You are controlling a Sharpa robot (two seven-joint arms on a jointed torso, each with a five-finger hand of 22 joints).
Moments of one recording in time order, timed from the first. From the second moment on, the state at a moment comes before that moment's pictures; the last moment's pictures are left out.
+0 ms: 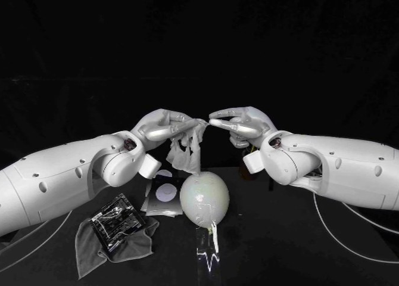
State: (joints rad) left arm 1.39 -0.61 -0.04 1.32 -0.32 -0.01 0.33; left_hand 1.29 -0.06 0.61 0.13 0.05 0.97 0.11 0.44 0.31 1.29 0.03 1.18 0.80 1.03 -0.01 1.05 0.51 0.17 0.88 0.16 0.70 0.46; right arm 1.43 -0.83 -0.16 1.55 -0.15 -0.42 0.36; right_hand 1.30 -0.15 0.29 0.05 0.05 0.82 0.18 0.25 0.30 1.46 0.09 1.47 1.31 1.47 0.02 1.57 1.31 0.01 1.47 0.12 1.52 1.31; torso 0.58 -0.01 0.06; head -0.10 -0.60
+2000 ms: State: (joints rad) left arm 1.39 -0.61 -0.04 1.32 -0.36 -0.05 0.32; left_hand 1.29 -0.05 0.61 0.13 0.04 0.97 0.10 0.44 0.31 1.29 0.03 1.18 0.80 1.03 -0.01 1.05 0.51 0.16 0.88 0.16 0.70 0.46; right arm 1.42 -0.82 -0.16 1.61 -0.30 -0.49 0.25; right_hand 1.43 -0.04 0.28 0.06 0.07 1.05 0.07 0.41 0.32 1.47 0.00 1.56 1.31 1.46 -0.06 1.57 1.31 0.01 1.47 0.05 1.57 1.31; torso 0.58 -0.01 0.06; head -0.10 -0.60
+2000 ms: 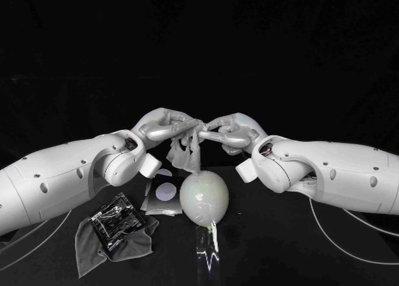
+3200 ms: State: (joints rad) left arm 1.39 -0.61 -0.04 1.32 -0.36 -0.07 0.32; left_hand 1.29 -0.05 0.61 0.13 0.04 0.97 0.11 0.44 0.31 1.29 0.03 1.18 0.81 1.03 0.00 1.05 0.51 0.16 0.88 0.16 0.70 0.46; right arm 1.43 -0.88 -0.16 1.64 -0.32 -0.49 0.25; right_hand 1.29 -0.08 0.63 -0.05 0.22 0.97 0.10 0.50 0.35 1.47 0.01 1.54 1.31 1.47 -0.05 1.57 1.31 0.01 1.46 0.06 1.56 1.31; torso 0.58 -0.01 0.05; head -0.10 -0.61
